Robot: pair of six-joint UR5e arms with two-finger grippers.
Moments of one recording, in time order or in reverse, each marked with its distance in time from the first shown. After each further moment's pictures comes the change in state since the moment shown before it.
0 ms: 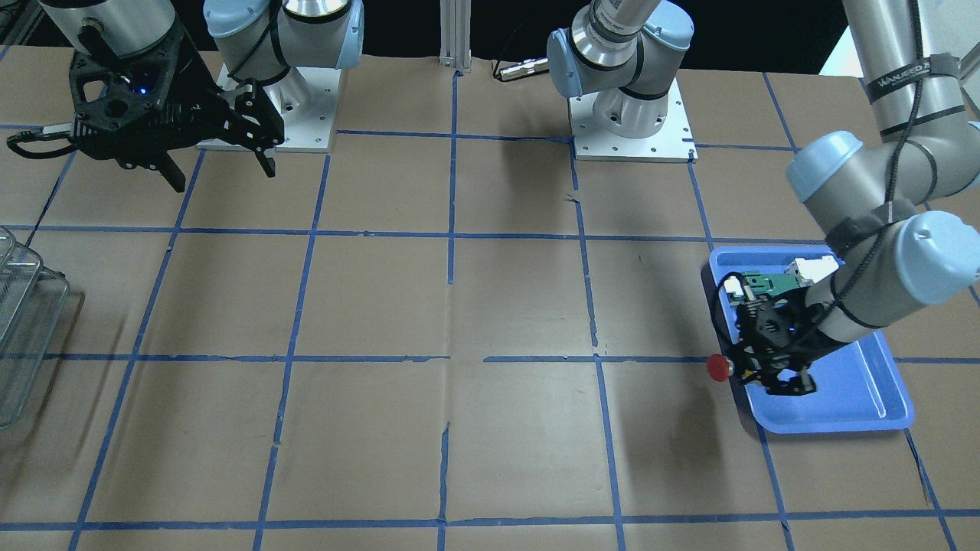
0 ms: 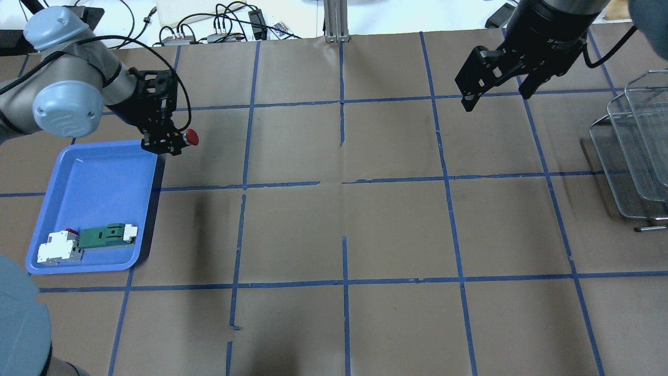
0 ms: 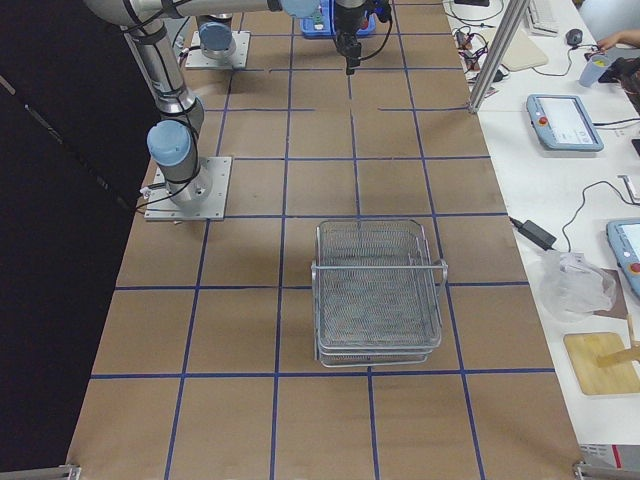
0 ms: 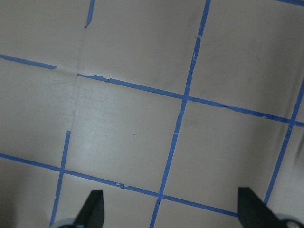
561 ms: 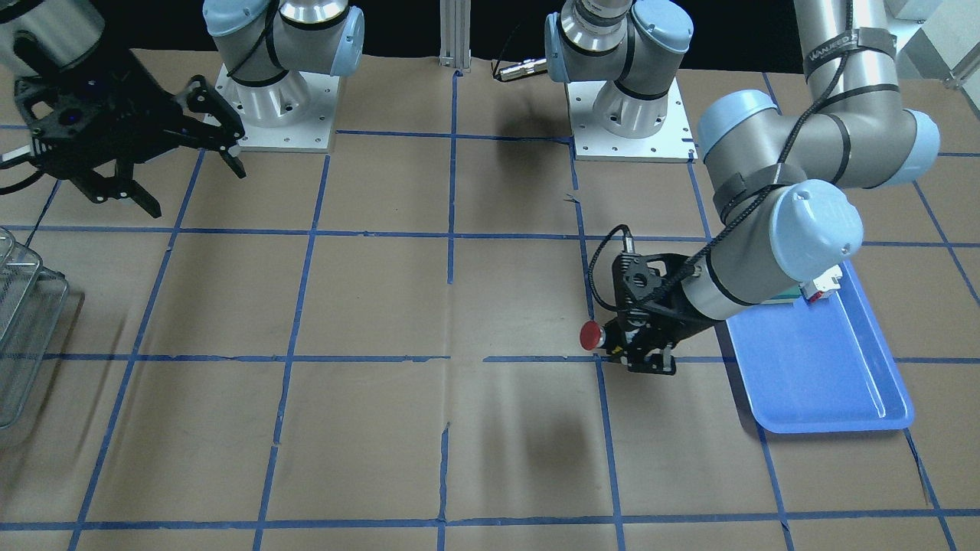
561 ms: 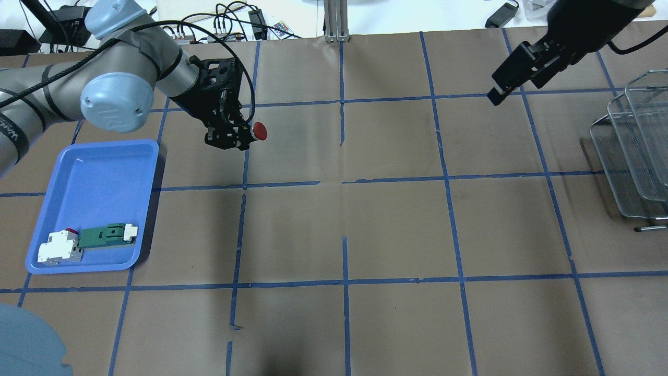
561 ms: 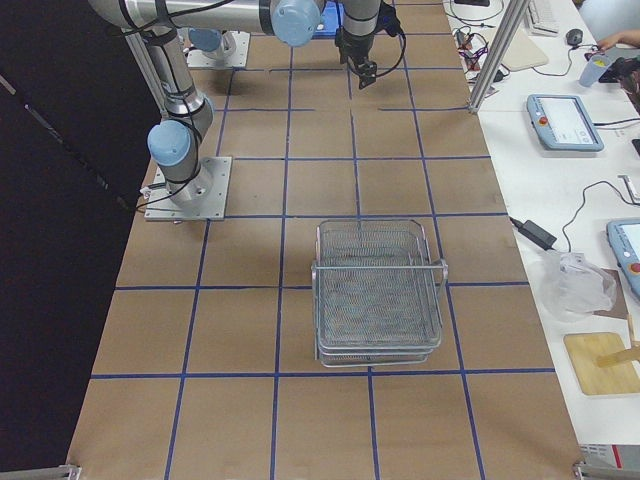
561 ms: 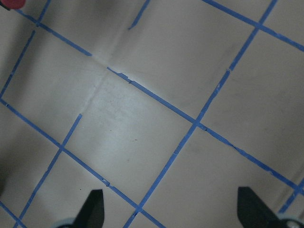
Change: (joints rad) left arm -0.198 0.028 0.012 -0.051 -0.304 -0.035; right arm -0.176 0.003 0.032 0.025 0.198 -0.483
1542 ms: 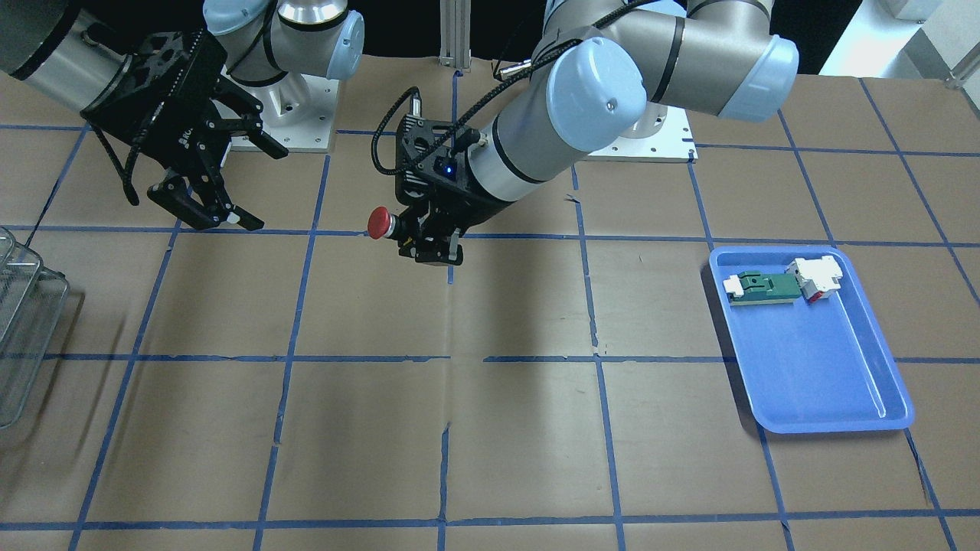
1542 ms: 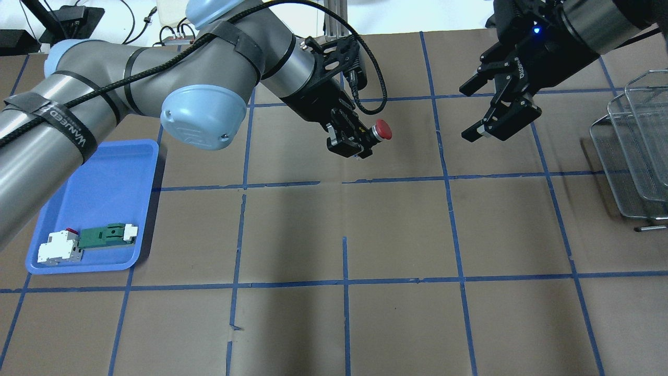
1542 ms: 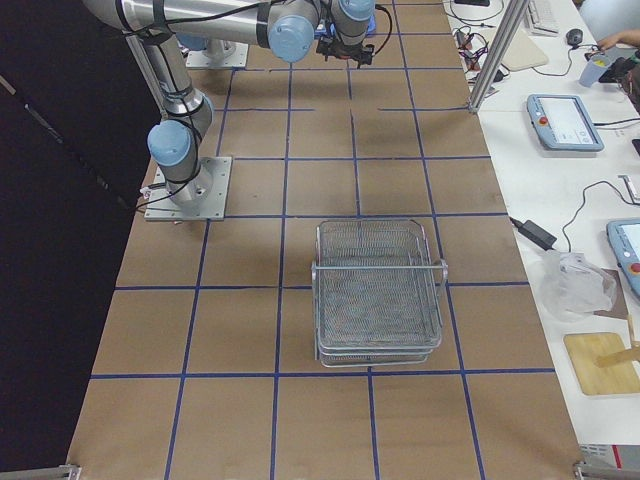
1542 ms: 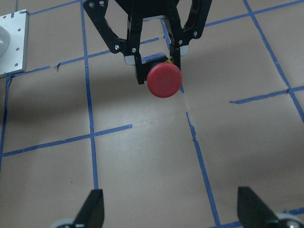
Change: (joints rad) left arm -0.272 0.086 0.059 -0.014 -0.128 -0.453; right arm 0.026 -0.047 0.153 -0.042 0.267 -0.800
